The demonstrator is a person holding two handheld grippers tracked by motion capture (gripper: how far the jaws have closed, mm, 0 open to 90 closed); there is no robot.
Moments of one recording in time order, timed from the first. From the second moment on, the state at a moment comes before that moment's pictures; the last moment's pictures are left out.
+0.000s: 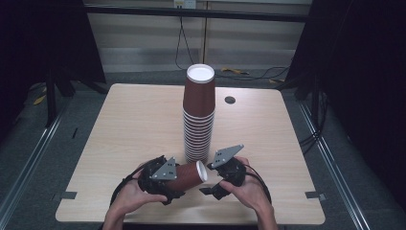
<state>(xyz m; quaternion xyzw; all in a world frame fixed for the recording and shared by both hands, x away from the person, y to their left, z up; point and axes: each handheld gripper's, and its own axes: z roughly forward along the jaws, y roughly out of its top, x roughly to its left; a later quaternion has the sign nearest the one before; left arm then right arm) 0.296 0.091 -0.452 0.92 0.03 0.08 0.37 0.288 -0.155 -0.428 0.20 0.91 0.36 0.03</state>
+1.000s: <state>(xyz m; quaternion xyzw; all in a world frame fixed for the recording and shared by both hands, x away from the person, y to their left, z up) 0.294 0.074 -0.451 0.94 -0.01 0.07 0.33 0.297 -0.142 -0.436 0.16 0.93 0.32 -0.01</state>
